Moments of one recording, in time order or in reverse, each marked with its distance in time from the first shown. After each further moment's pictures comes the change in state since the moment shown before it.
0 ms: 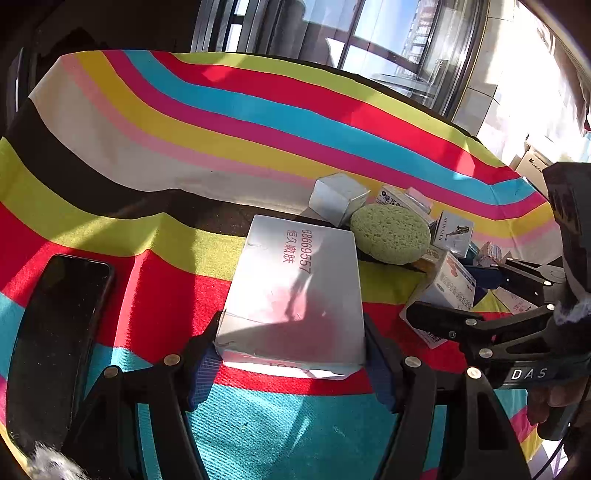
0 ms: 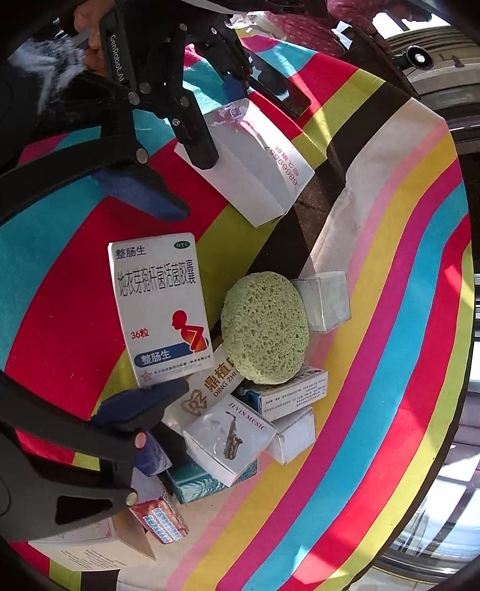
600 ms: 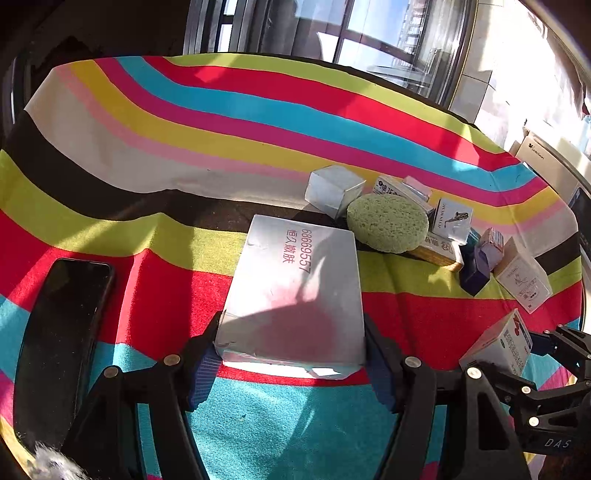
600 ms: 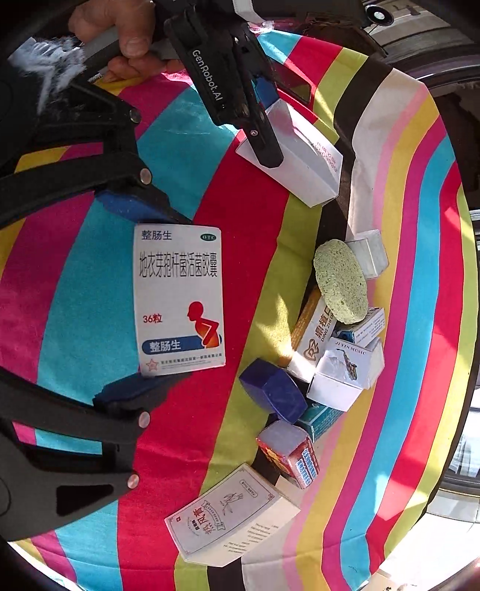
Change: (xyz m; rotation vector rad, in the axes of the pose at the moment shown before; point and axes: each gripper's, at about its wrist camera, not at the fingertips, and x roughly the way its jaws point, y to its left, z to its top) left arm -0.003 -0.008 -0.005 0.052 0.020 0.028; right arm -0.047 0.004 -0.068 0.239 0.022 -0.130
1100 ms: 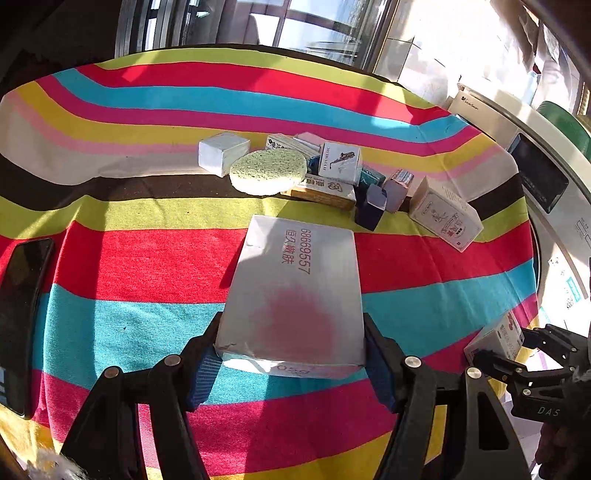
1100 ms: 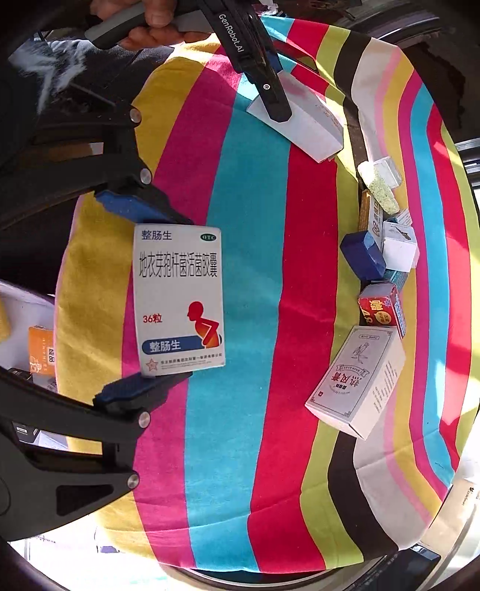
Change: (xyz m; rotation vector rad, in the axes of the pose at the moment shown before) left arm -0.032 -0.078 -0.039 0.134 0.085 -0.181; right arm -0.062 -0.065 -0.089 0.196 0.046 -0.116
